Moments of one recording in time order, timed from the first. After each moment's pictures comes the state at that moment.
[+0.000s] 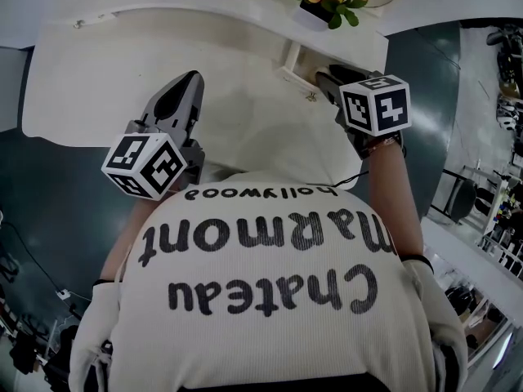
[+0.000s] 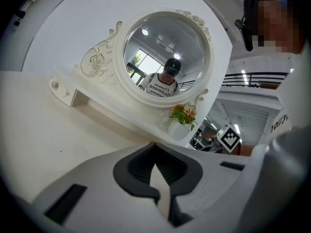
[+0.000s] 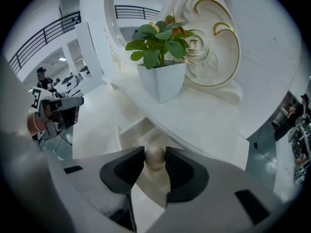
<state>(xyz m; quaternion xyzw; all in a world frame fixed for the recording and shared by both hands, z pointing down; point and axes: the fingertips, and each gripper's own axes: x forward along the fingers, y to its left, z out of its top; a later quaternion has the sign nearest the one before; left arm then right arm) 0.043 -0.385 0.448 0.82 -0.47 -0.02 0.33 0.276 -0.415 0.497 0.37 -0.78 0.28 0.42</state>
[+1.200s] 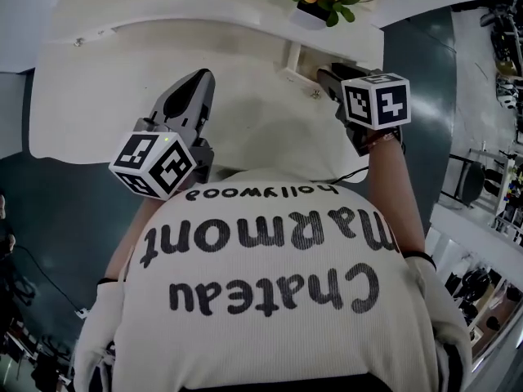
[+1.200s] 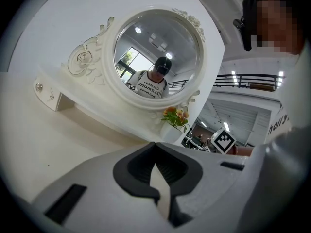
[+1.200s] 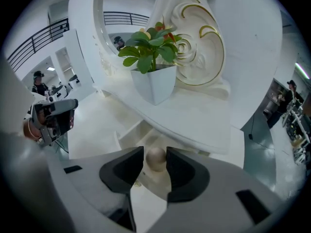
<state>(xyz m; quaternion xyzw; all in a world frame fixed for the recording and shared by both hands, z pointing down) 0.054 -0.395 0.434 0.85 -0.43 -0.03 0.32 0.280 -0.413 0.496 0.43 -0.76 0.30 0.39</state>
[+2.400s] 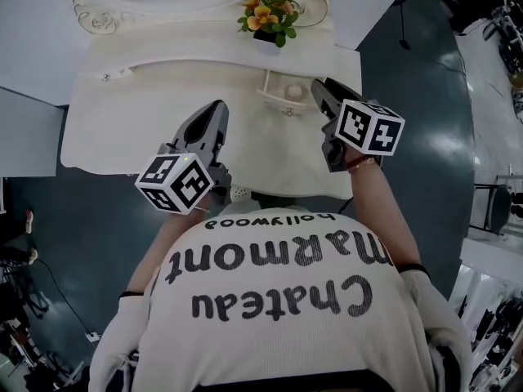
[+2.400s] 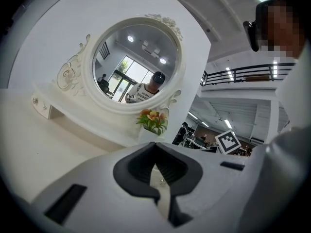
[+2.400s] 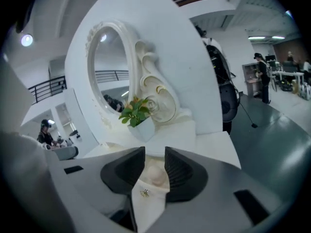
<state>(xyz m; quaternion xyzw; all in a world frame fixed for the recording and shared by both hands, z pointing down) 0.130 -0.348 0.378 0.85 -0.45 -0.03 0.26 0.332 -0.398 0.416 0.53 -0.79 0.30 0.08</state>
